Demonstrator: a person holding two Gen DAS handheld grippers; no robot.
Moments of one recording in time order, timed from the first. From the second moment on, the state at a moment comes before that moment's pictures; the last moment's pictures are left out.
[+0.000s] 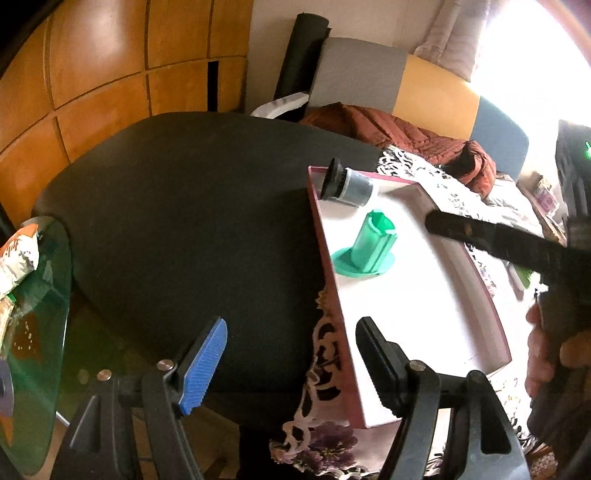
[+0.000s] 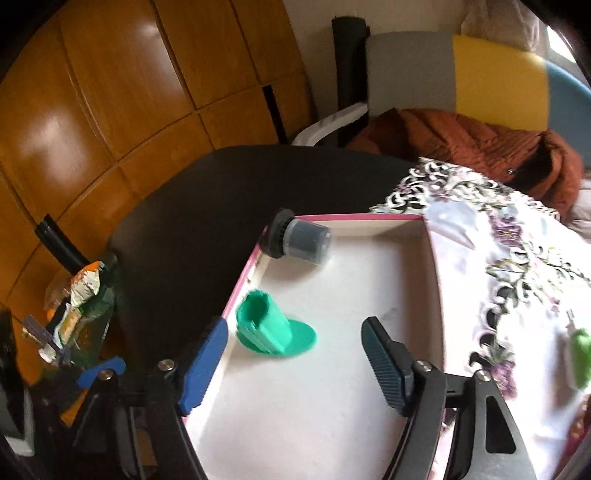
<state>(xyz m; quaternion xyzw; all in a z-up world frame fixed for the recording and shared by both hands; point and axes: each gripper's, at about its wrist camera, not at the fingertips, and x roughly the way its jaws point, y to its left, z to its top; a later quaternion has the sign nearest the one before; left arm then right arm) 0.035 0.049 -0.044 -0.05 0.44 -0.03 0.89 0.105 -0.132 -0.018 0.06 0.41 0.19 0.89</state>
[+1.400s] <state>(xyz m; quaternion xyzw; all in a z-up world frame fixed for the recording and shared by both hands) 0.042 -0.092 -0.012 0.03 0.44 -0.20 0.87 -0.001 -0.473 -0.011 0.17 0.33 -0.22 0.90</state>
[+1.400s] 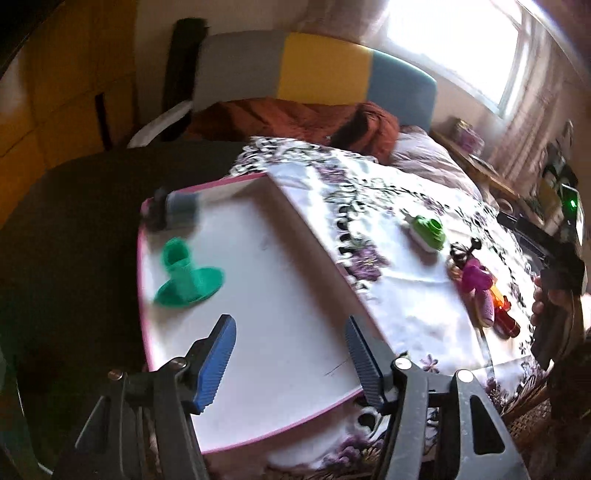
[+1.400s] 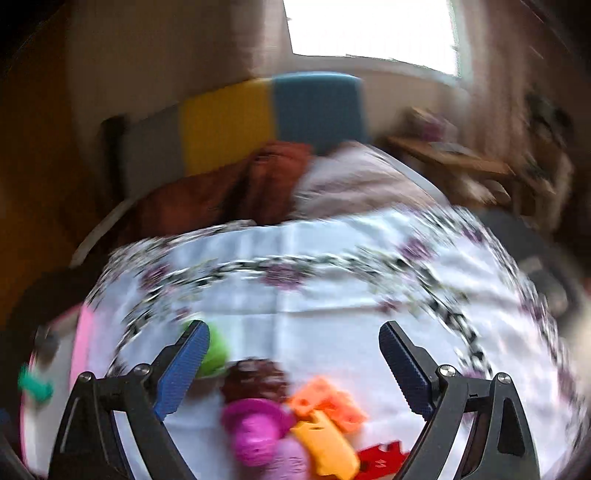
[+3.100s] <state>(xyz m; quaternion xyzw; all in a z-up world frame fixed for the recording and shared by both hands) 0.133 -0.321 -0.066 0.08 0.54 -0.31 0.78 -0.019 -0.525 -0.029 0.36 0.30 -0.21 0.86</state>
